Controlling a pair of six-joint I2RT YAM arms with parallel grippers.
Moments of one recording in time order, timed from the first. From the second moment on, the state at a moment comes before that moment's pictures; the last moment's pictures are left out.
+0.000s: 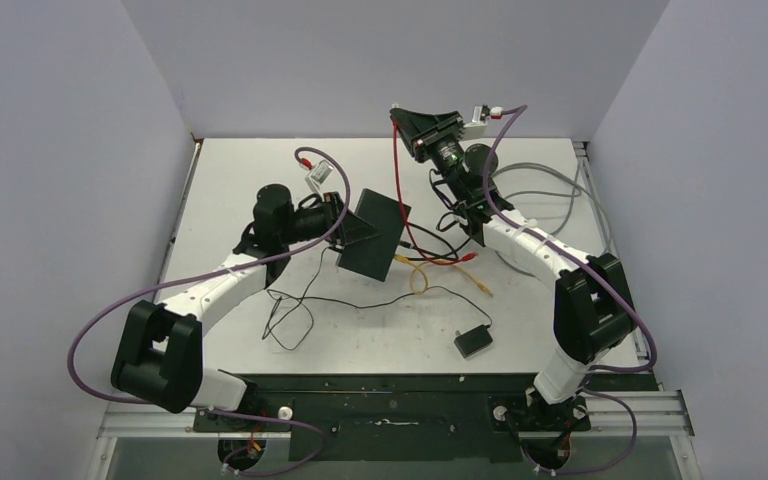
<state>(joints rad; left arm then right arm) -0.37 1.40 0.84 0.43 0.82 -0.79 0.50 1.68 1.26 0.72 -0.05 1.36</state>
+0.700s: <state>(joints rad) -0.49 1.42 0.89 0.36 0.76 -0.74 0.50 1.73 1.34 0.84 -0.02 1.49</state>
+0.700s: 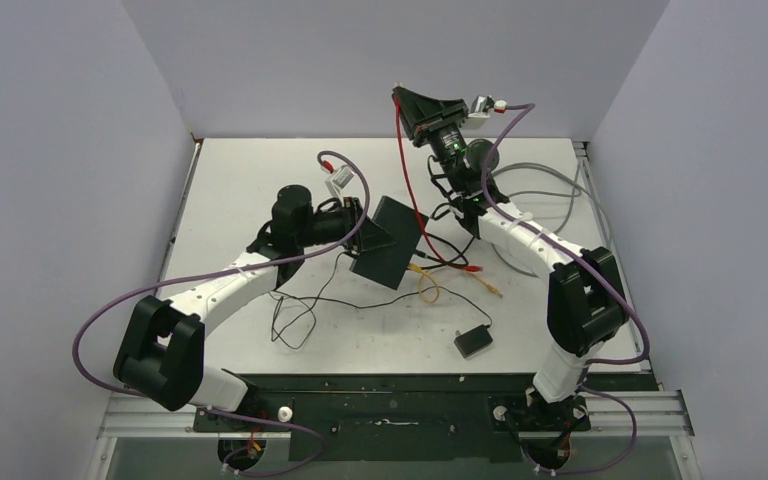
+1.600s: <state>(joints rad) -0.50 1.32 0.82 0.32 0.78 -0.66 0.21 1.73 1.50 0.92 -0.06 1.53</state>
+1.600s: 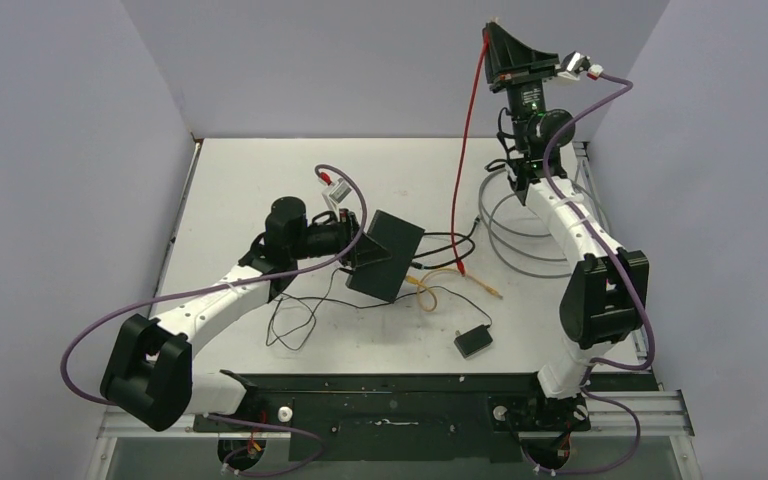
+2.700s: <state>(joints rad) -0.55 1.26 0.79 0.35 0.92 -0.63 0.15 1.78 1.56 0.99 -0.15 1.40</state>
